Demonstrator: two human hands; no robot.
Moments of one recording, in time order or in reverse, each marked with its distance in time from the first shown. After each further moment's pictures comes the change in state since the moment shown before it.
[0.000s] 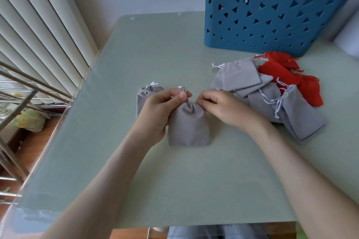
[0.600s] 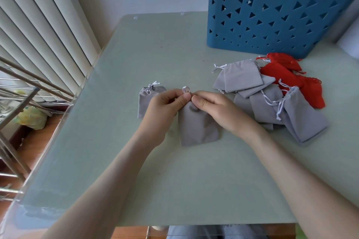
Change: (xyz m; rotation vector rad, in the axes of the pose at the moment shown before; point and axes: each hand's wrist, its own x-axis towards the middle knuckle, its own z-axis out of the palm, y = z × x) left_hand -0.001 -0.003 0.003 0.154 -0.005 0.145; right_hand 0.001 0.001 0.015 0.228 -0.026 -0.068
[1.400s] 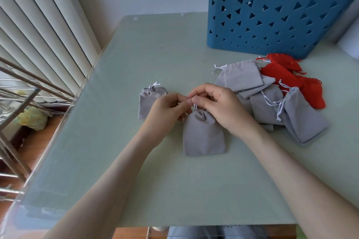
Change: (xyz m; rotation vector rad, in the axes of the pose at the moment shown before) left_hand 0.004 -0.007 -0.002 0.153 0.008 -0.044; right_hand 0.000 -0.005 0.001 0.103 0.191 -0.080
